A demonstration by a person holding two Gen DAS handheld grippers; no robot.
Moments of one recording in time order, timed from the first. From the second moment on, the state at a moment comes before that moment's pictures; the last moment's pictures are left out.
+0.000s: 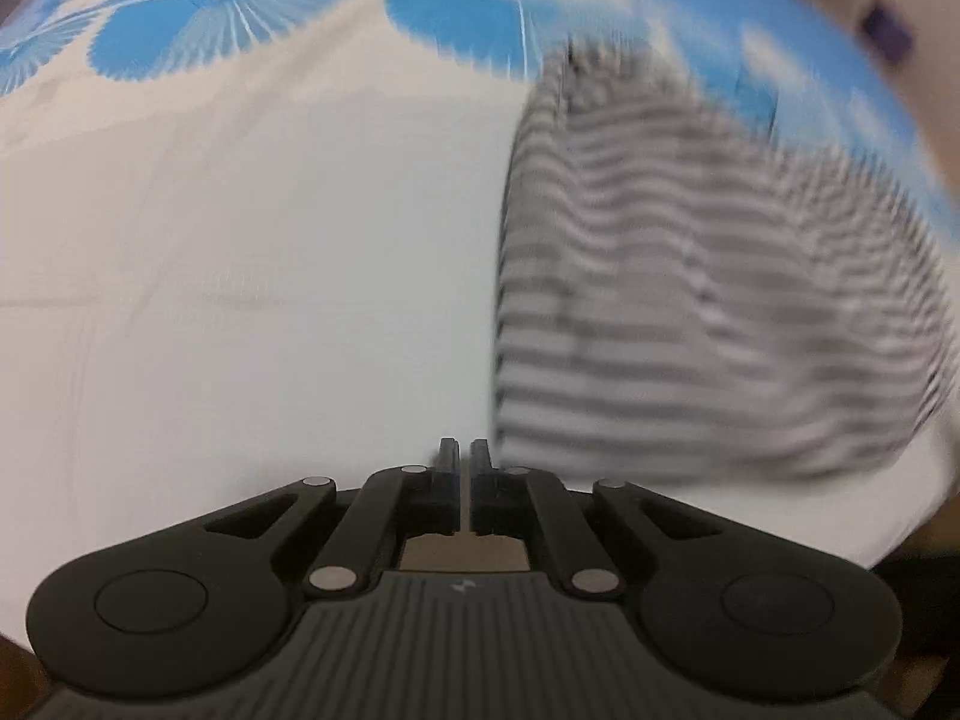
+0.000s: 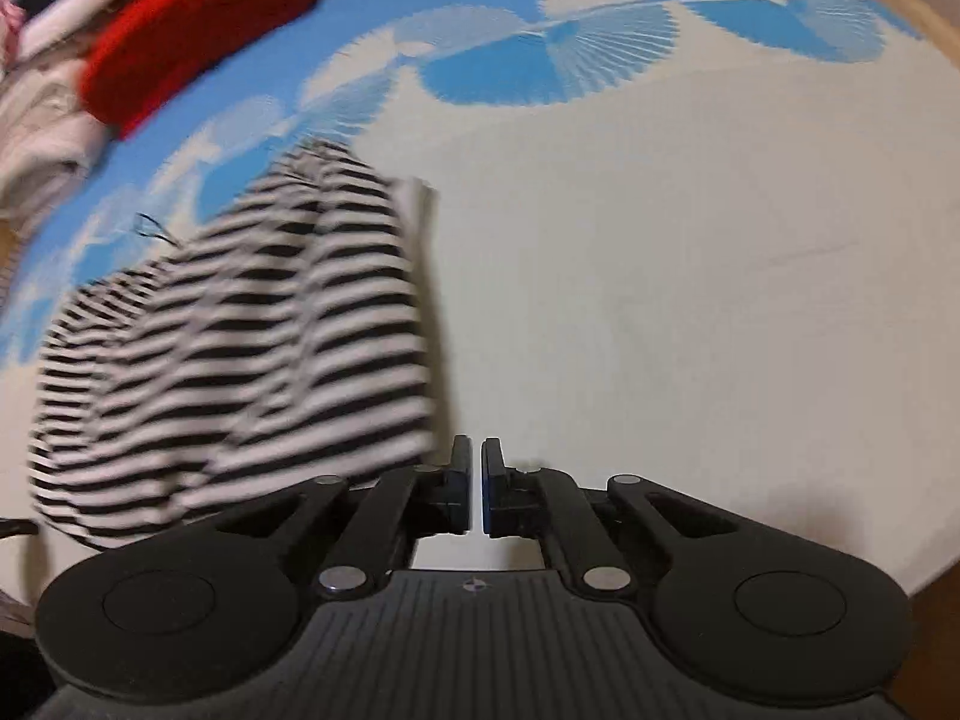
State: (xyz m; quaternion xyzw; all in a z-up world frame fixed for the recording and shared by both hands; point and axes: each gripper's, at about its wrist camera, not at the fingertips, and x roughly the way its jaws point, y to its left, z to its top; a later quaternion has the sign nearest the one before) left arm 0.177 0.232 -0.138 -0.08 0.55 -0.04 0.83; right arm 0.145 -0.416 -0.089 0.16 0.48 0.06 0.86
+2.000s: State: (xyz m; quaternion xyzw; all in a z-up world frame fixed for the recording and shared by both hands) left arm 0.245 0.130 -0.116 -0.09 0.47 -0.06 0.88; right arm 0.247 -0.234 -0.102 0.00 0.48 0.10 0.87
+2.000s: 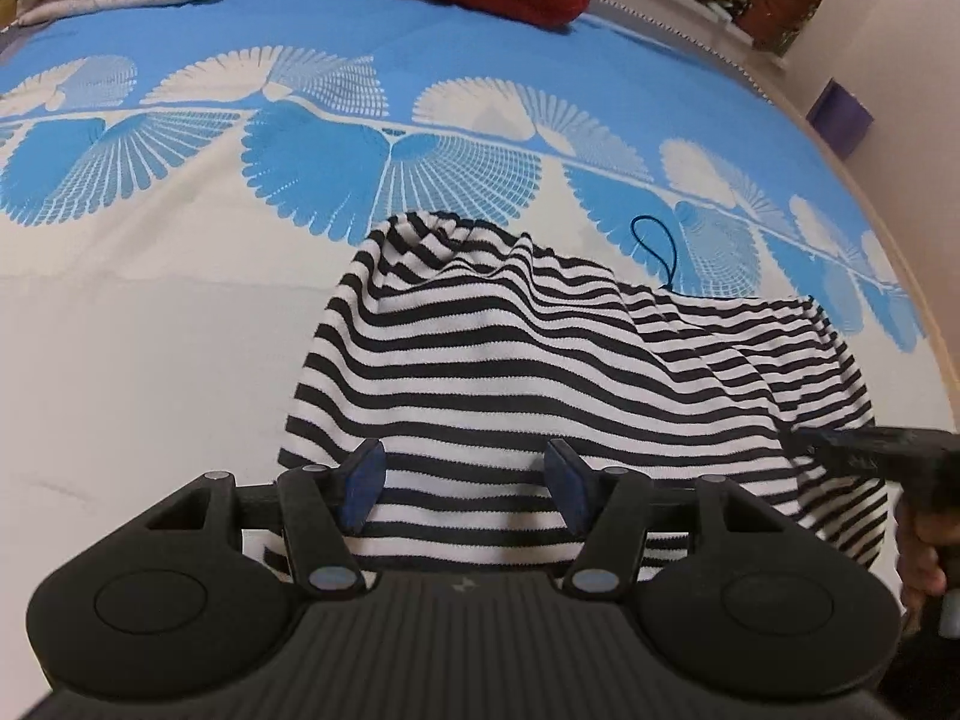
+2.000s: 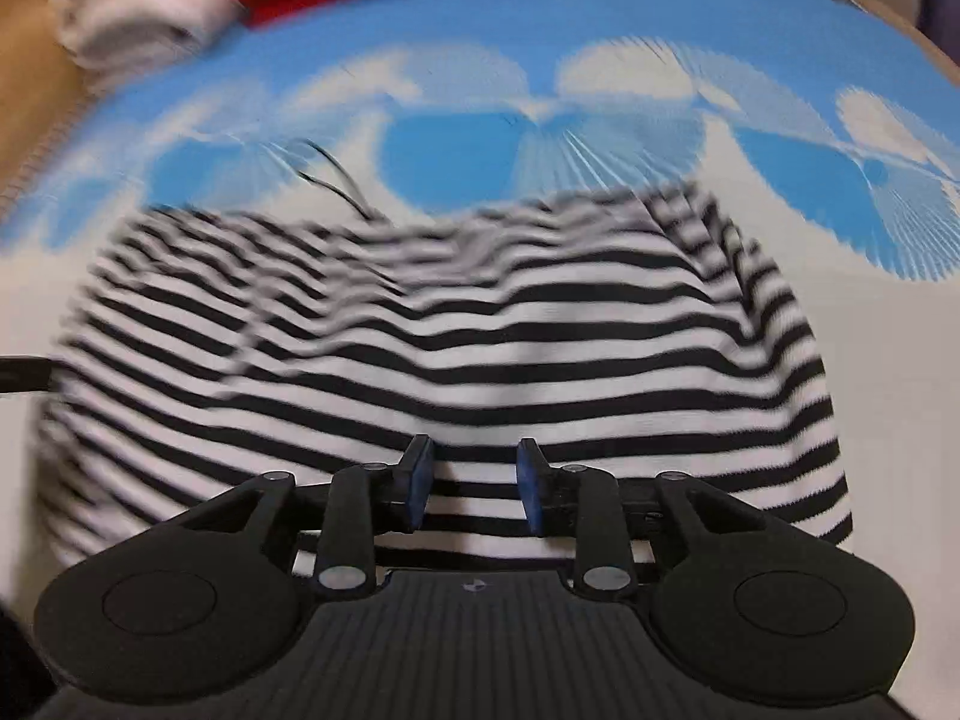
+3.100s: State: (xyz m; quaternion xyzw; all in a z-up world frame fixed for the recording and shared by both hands) left arm 0.170 0.255 -0.107 -0.11 0.46 0.02 0.88; right arm 0.197 -0.307 -0.111 -0.02 0.51 -0.02 0.86
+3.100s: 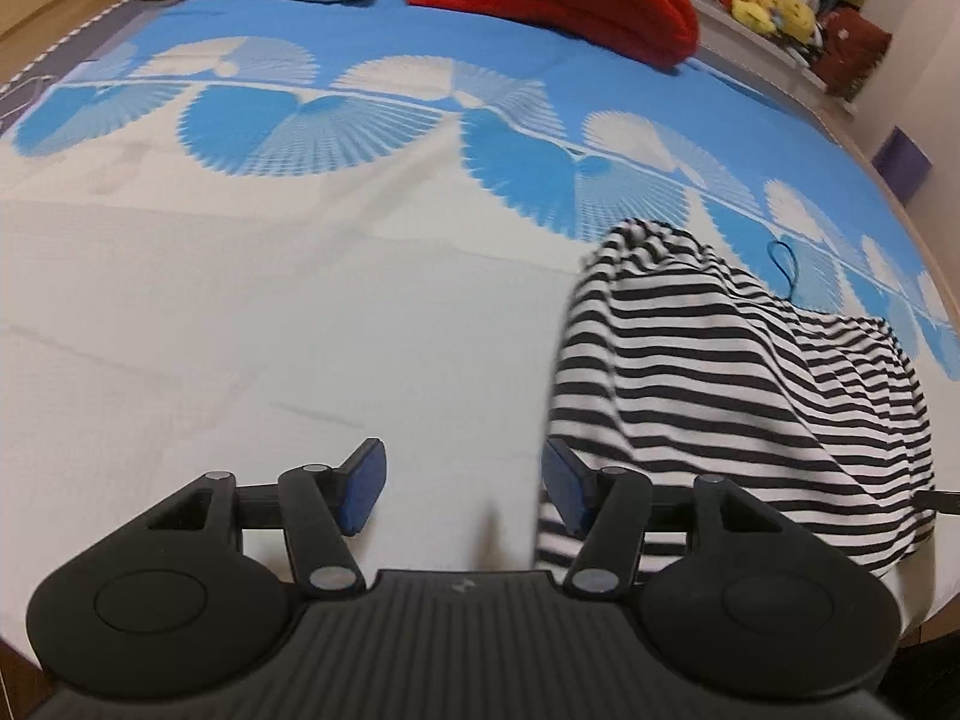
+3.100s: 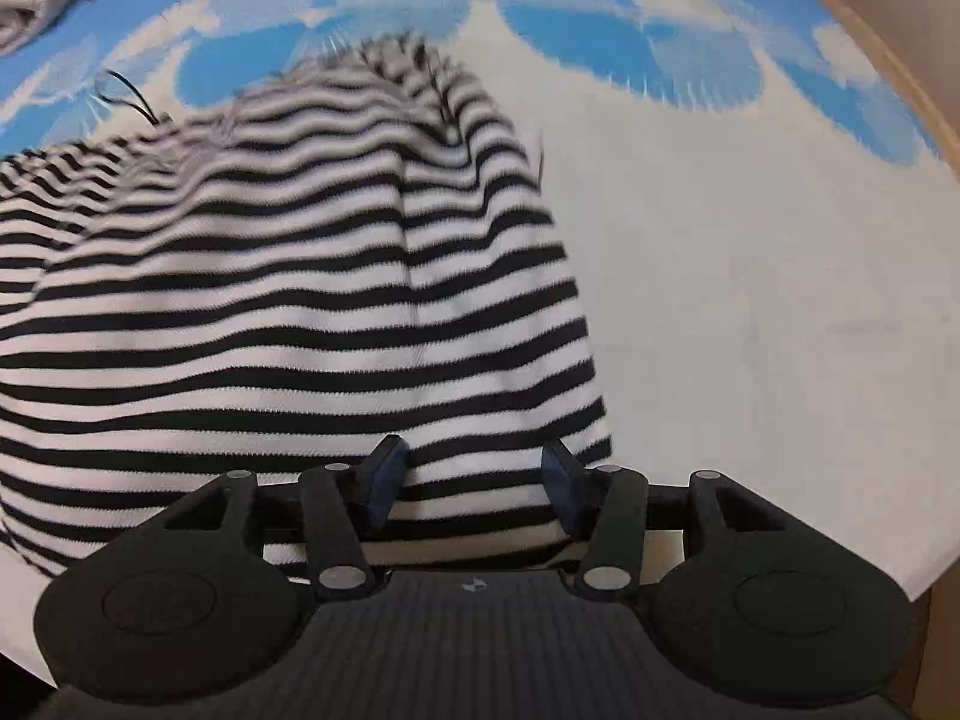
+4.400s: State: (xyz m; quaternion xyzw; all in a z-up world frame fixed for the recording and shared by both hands) left arm 0.154 0.215 -0.178 -0.35 0.46 0.09 0.81; right arm 0.133 -0.420 -0.045 0.14 0.32 -0.04 0.94
